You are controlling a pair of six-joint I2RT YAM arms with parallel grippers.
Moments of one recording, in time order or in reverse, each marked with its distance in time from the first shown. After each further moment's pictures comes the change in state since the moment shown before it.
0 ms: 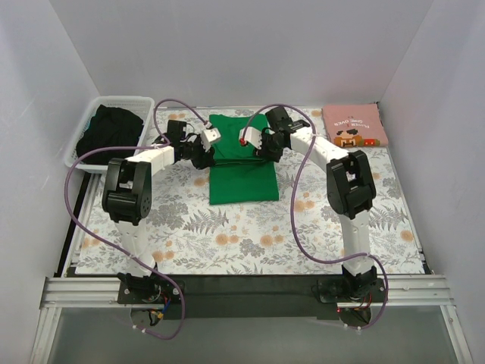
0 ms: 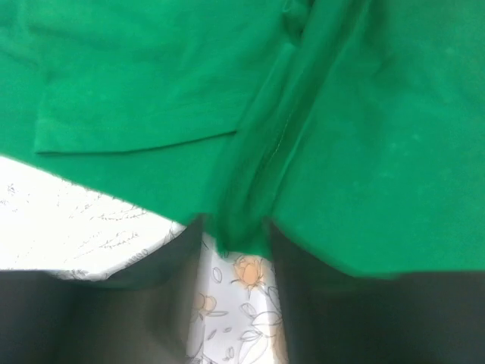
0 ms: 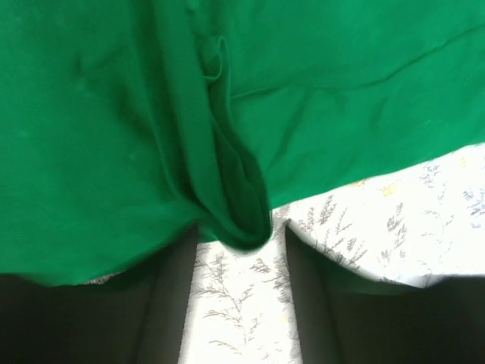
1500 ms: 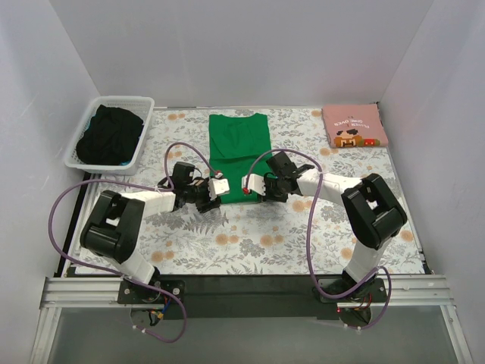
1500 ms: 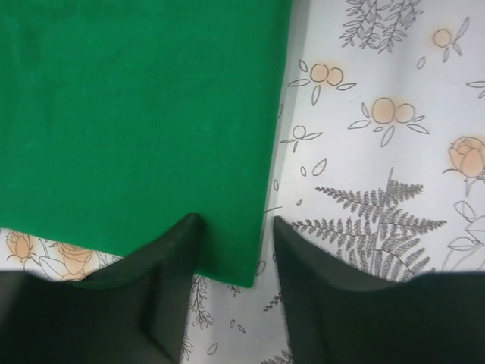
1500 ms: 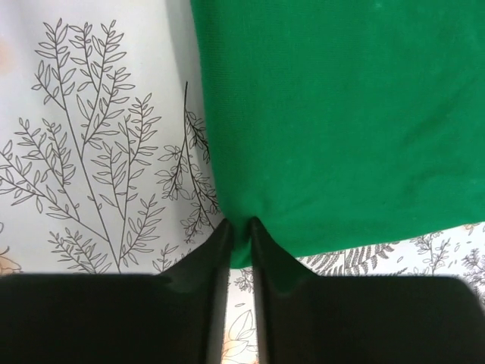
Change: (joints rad) left arm -0.170 -0.389 -0.638 0.249 -0.087 0.101; right arm 0.159 -0.370 -0.696 0.256 0.029 0.051
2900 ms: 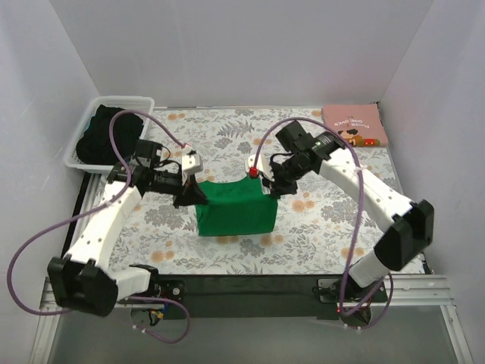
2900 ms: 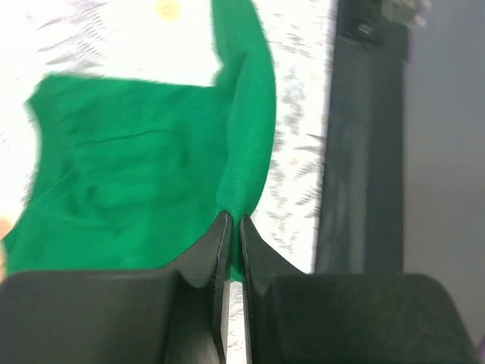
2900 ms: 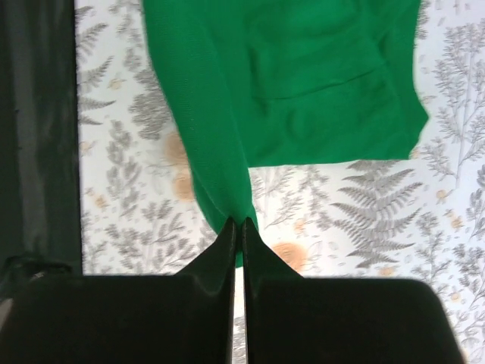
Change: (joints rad) left arm 0.074 -0.488 0.375 -1.033 0.377 -0.076; right arm 0.041 -0.298 0.382 -0.756 -0.305 0.021
